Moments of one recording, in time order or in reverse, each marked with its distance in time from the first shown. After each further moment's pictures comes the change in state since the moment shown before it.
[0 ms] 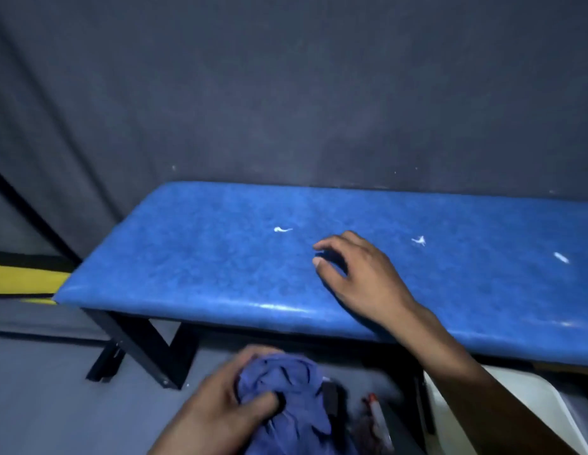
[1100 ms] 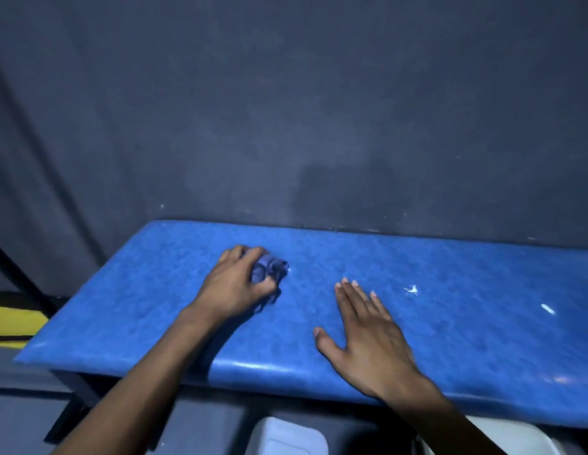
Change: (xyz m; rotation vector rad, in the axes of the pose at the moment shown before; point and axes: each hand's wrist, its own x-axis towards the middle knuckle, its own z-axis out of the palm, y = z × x) left_hand 0.216 0.028 -0.079 0.616 0.388 0.270; right_hand -0.007 0.032 0.025 -0.374 -0.100 0.154
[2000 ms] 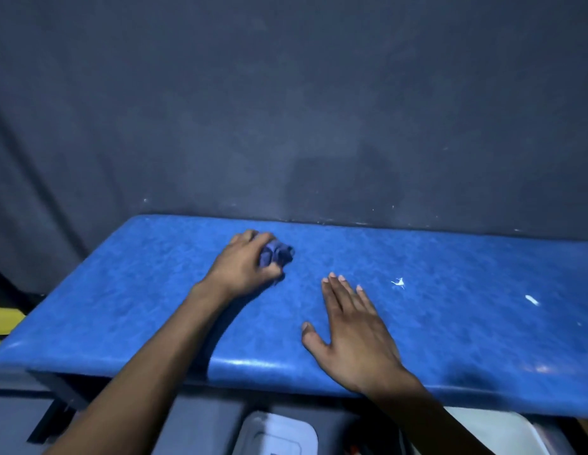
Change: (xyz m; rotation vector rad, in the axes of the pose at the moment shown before) left_hand 0.034 0.026 0.013 0.017 -0.094 0.074; right_hand 0.000 -0.001 -0.001 0.002 -0.008 -0.019
